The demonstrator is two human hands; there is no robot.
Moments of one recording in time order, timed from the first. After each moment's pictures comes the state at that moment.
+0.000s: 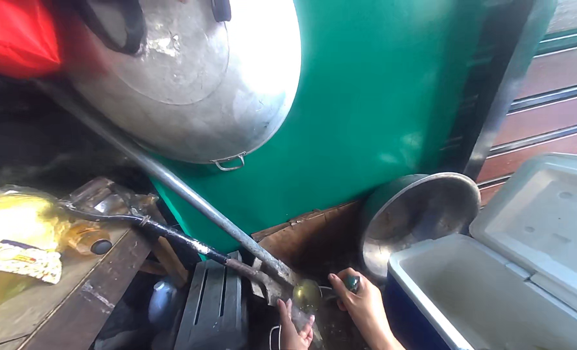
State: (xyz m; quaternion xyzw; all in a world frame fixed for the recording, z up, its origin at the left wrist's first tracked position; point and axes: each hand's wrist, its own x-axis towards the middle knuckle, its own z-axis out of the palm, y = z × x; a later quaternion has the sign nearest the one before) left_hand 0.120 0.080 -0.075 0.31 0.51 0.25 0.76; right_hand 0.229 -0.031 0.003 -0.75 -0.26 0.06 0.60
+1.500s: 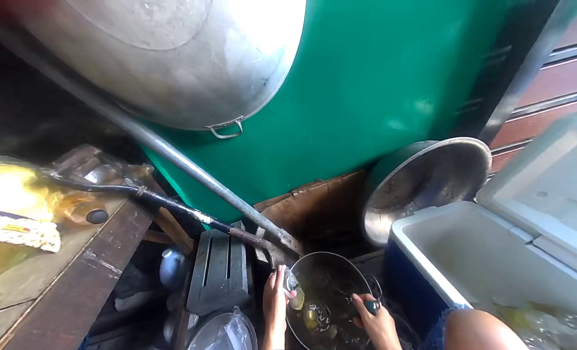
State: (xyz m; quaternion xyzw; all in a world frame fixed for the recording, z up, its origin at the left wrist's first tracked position) left_hand 0.071 0.114 -0.077 0.55 0.48 0.27 0.62; right_hand 0.186 -0.085 -0.134 -0.79 -0.07 0.26 0.56
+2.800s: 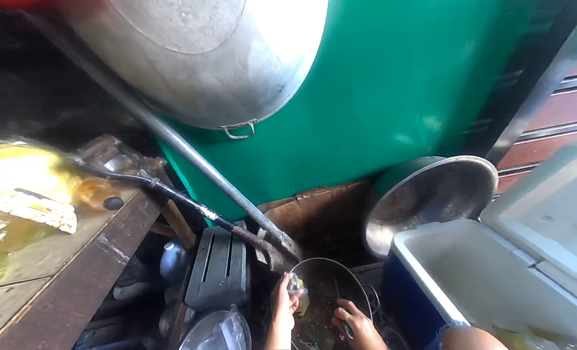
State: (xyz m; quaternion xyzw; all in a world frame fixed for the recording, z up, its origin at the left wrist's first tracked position) left_hand 0.092 0.109 -0.090 0.35 0.55 0.22 0.72; right_hand 0.201 -0.081 -0.165 -0.78 -0.51 0.10 0.36
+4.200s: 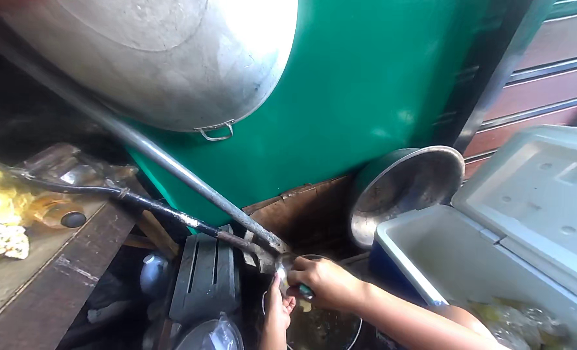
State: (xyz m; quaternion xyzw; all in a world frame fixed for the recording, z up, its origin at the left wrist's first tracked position) left_hand 0.103 0.099 -0.086 0.31 0.56 0.21 0.74; right_hand 0.210 -0.015 0.042 -0.63 -0.73 0.09 0.27
